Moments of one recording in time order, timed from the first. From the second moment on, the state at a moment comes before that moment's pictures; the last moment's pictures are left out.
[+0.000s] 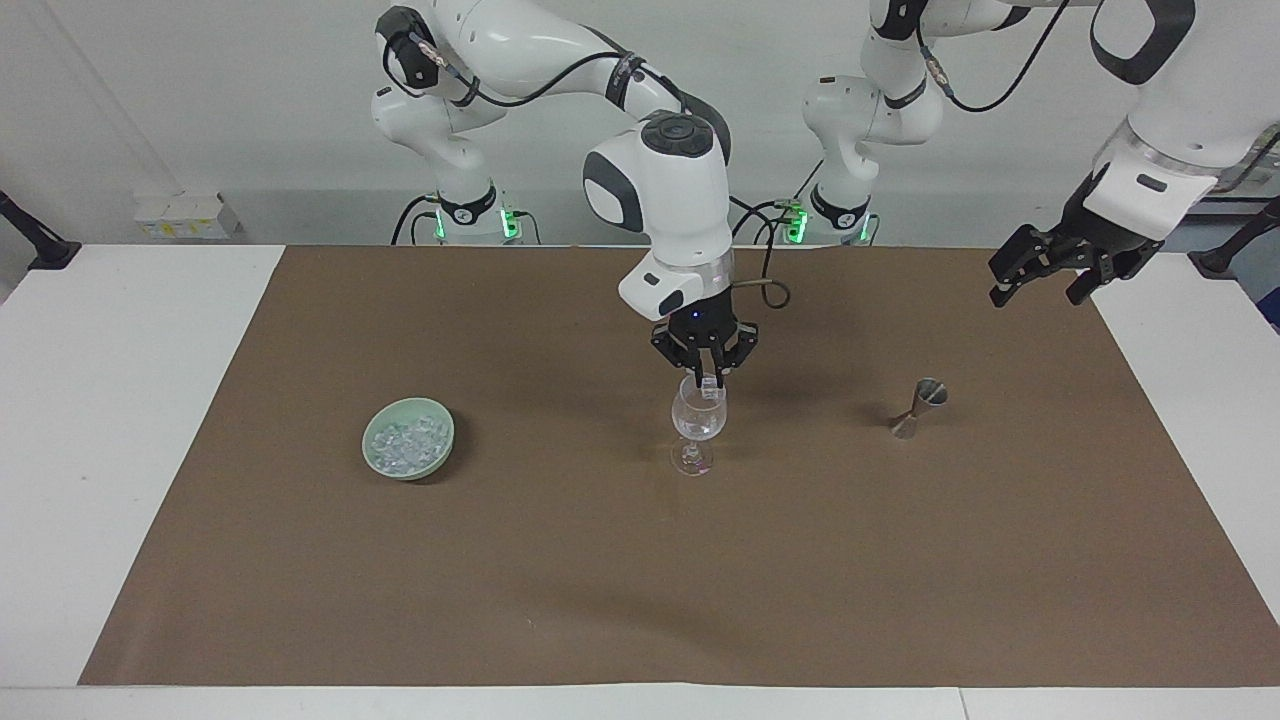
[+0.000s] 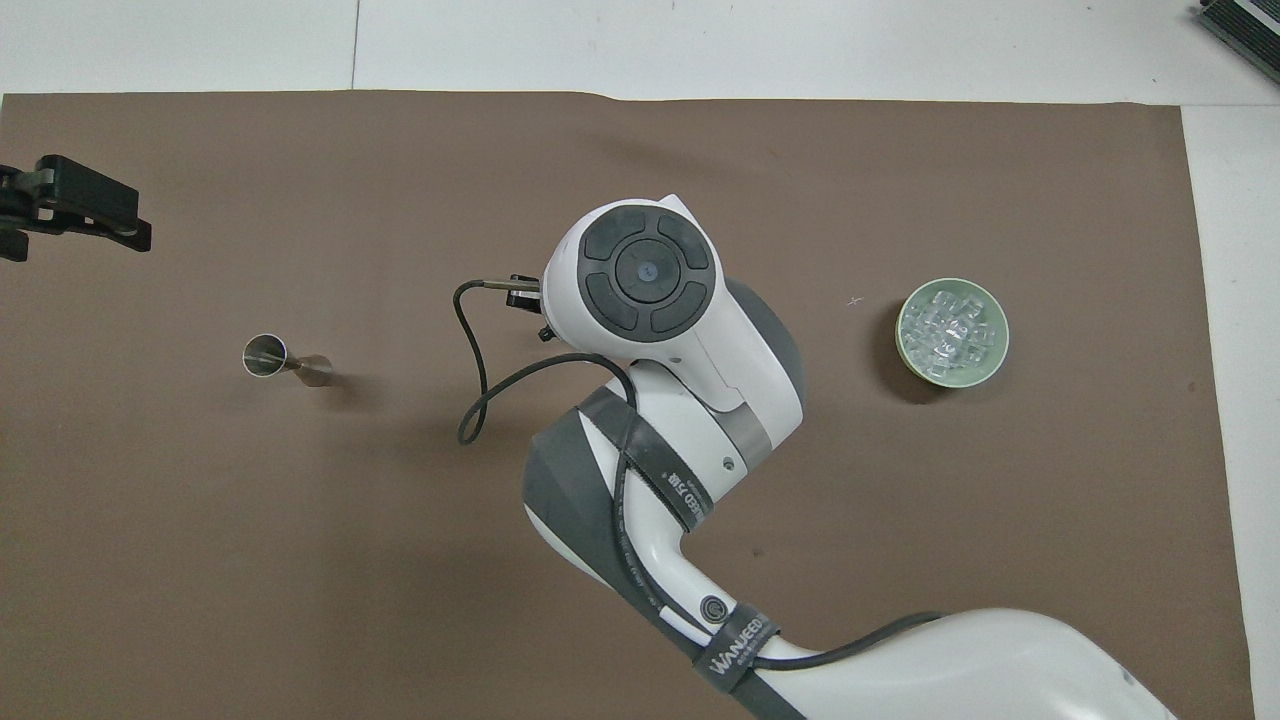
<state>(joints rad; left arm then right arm) -0.29 0.24 0.30 -1.15 -0.13 1.39 -0.03 0.42 0.48 0.27 -1.35 -0.11 2.06 0.86</state>
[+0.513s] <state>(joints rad) -0.30 0.20 0.28 -1.21 -0.13 1.39 -0.02 0.42 0.48 0.27 -1.35 -0.11 2.06 0.86</state>
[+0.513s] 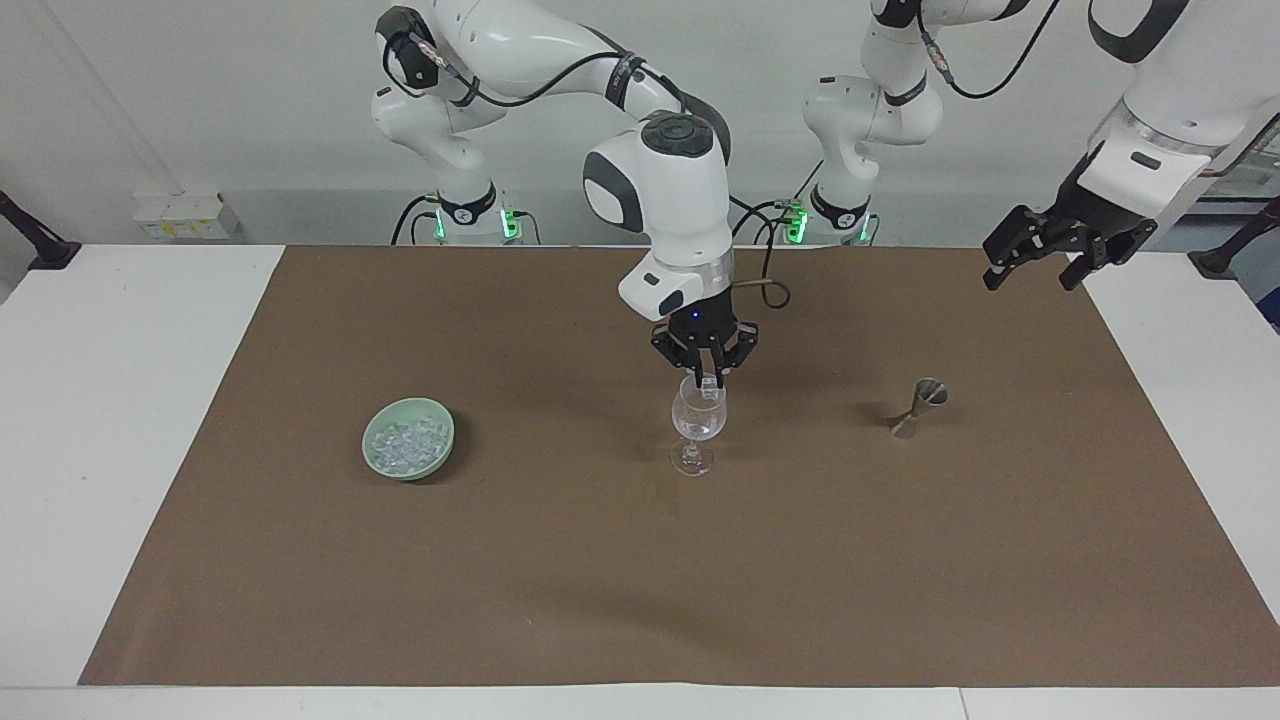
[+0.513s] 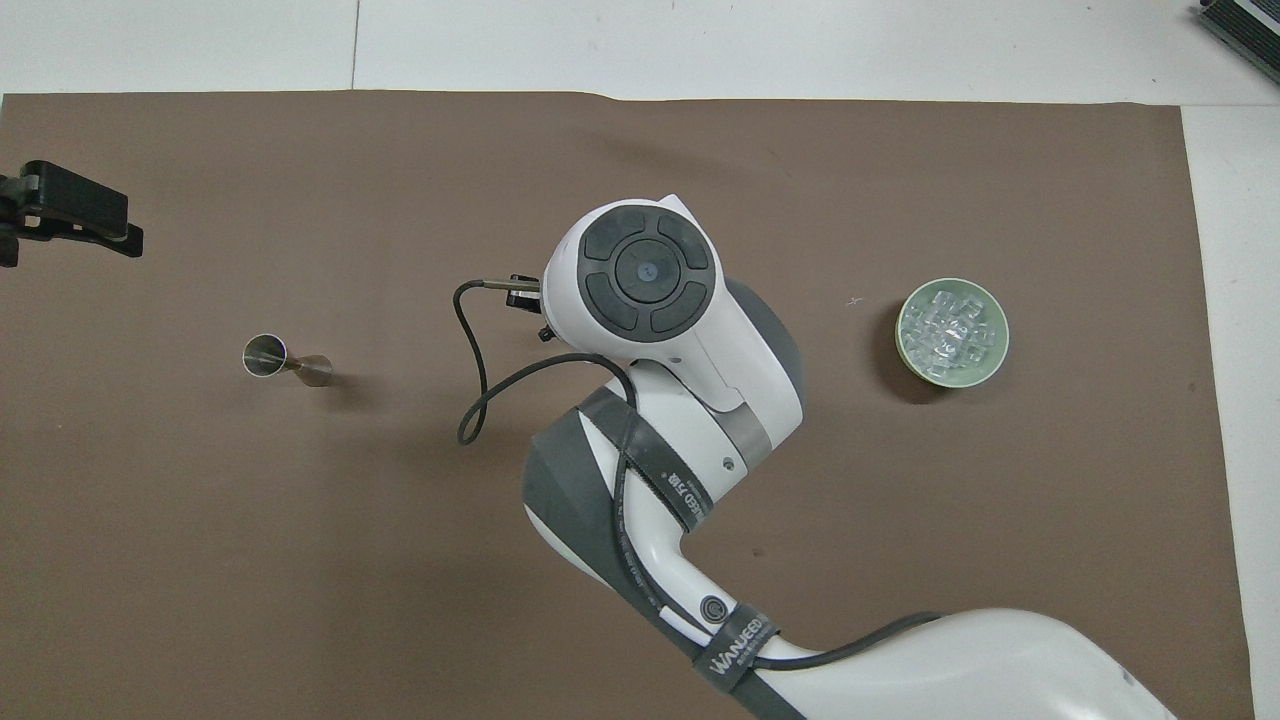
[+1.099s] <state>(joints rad) -0.32 0.09 0.28 -1.36 -0.10 1.45 0.00 0.41 0.48 0.27 -1.35 -0.12 2.06 0.86</state>
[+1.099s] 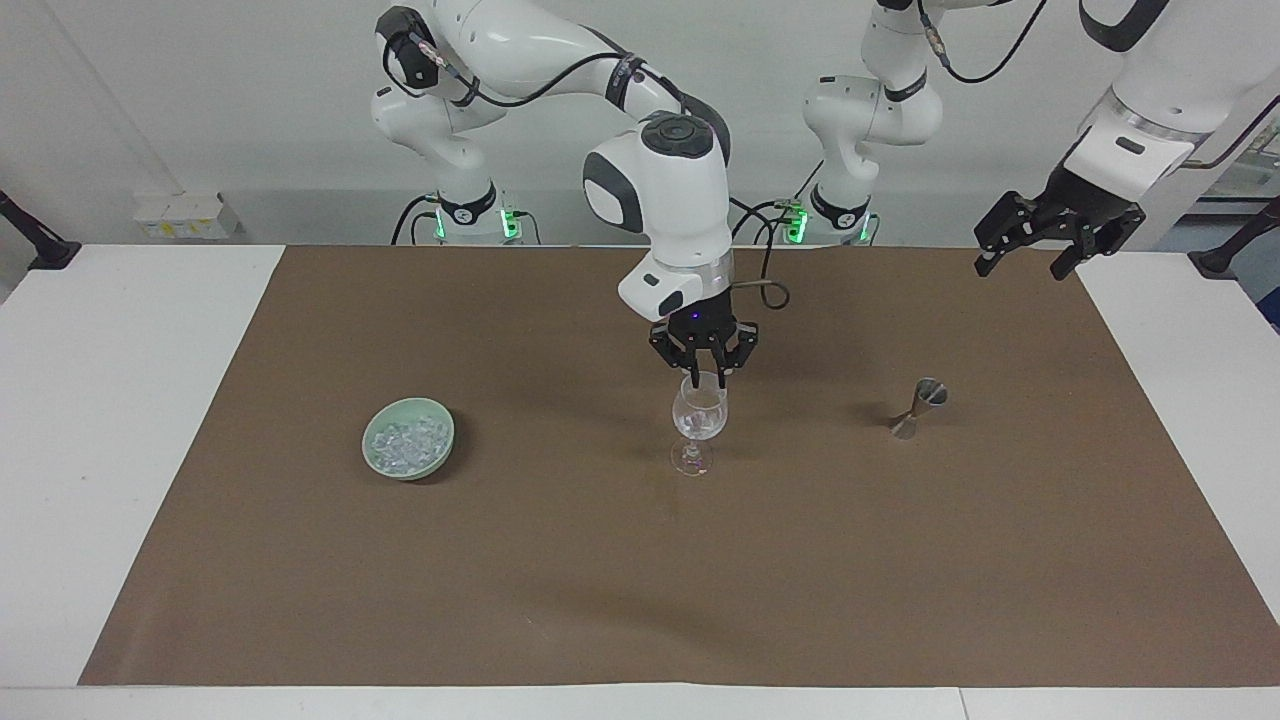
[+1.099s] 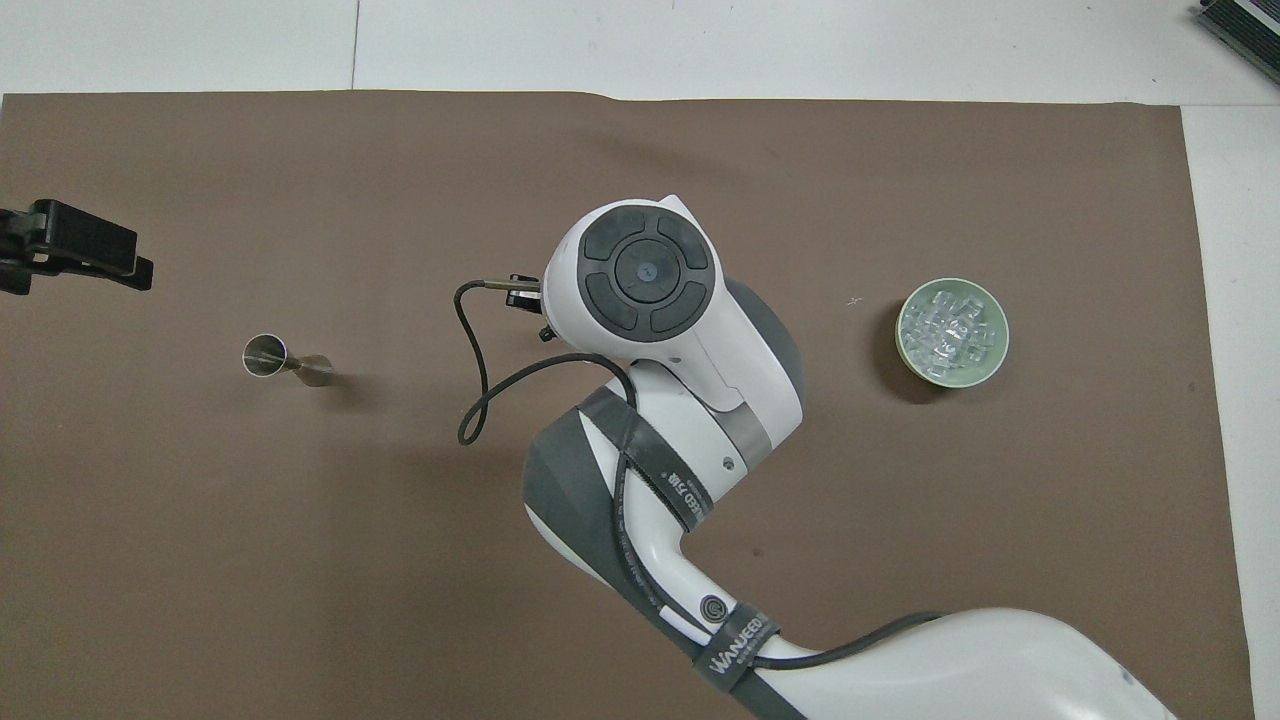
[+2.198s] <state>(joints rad) -0.33 0.06 0.28 -1.41 -0.07 1.50 0.01 0.40 0.44 0.27 -1.31 -0.12 2.00 0.86</state>
